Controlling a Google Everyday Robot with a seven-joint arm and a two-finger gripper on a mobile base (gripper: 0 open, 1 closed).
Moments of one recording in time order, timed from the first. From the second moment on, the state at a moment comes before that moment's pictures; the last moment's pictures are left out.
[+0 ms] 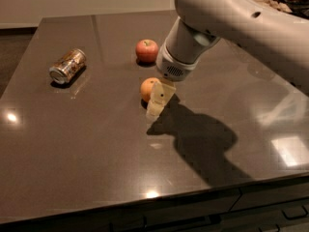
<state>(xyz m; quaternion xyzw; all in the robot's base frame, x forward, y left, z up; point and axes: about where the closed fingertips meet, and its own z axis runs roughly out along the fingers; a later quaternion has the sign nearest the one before) 0.560 -0.014 0.867 -0.63 0.74 0.06 0.21</state>
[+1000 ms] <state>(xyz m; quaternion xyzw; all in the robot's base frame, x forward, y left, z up) 0.574 -0.011 0.862 -0.64 0.74 0.07 0.20</state>
